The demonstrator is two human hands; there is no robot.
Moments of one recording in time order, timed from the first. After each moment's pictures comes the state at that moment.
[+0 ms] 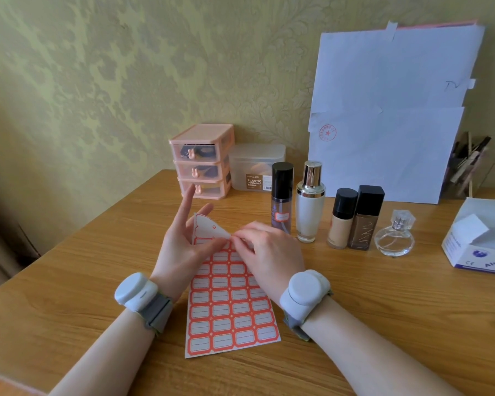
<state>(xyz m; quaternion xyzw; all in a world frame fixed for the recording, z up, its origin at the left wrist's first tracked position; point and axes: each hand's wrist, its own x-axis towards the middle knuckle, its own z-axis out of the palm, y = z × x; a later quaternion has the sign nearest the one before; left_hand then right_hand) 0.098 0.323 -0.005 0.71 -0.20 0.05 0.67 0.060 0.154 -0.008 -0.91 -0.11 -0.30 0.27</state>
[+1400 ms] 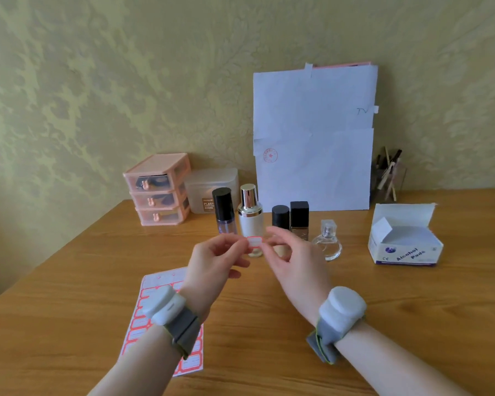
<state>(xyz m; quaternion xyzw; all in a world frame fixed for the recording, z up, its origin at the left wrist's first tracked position) 0.047 0.199 0.029 0.73 -0.14 -0.02 0.67 -0.003 0.046 0.009 -0.85 0.01 -0.35 0.39</state>
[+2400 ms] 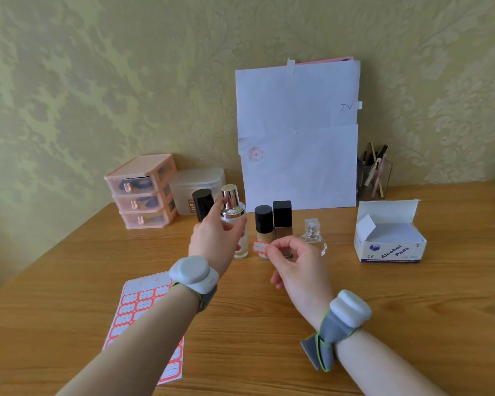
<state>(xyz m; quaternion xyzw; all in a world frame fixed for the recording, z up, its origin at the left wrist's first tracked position) 0.094 0.151 0.030 0.87 -0.18 0.14 0.45 -0.009 0.023 -0.003 -0.74 0.06 -0.27 0.61</state>
